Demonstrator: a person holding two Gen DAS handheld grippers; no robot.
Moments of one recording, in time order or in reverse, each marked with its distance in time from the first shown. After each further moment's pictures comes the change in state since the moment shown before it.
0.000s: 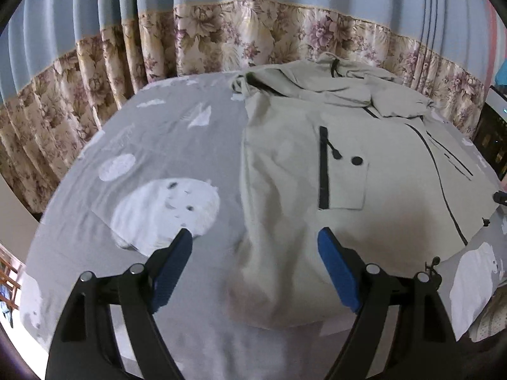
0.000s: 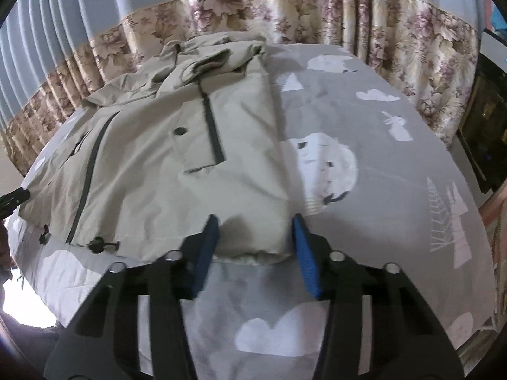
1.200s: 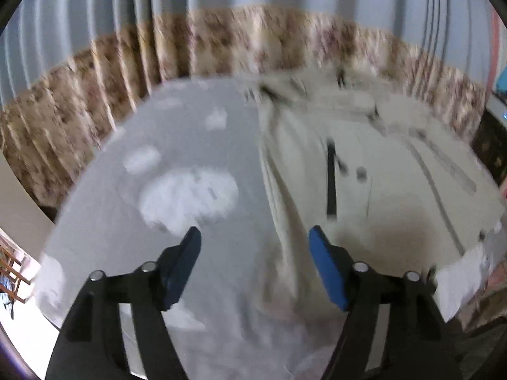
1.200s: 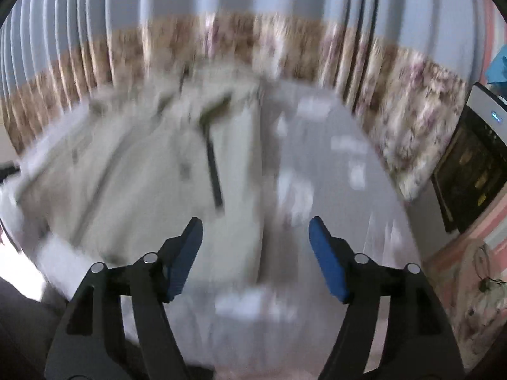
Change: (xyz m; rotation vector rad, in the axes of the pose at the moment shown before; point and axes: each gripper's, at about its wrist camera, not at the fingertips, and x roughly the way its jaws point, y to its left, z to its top) left arm -0.046 0.021 0.006 -0.029 -0.030 0.021; right arm -0.084 -0.004 0.045 -0.085 -0.152 -0.033
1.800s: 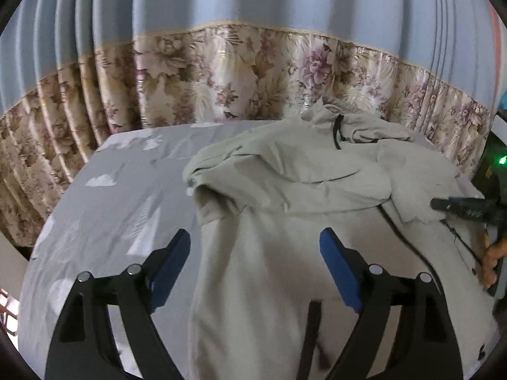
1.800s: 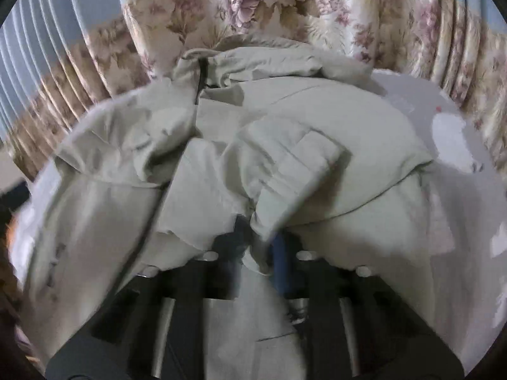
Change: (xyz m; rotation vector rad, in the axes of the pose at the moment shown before) left arm 0.149 -0.057 0.147 0.036 -0.063 -0.065; right arm 0.255 0.079 0.117 -0.002 0.178 0.061
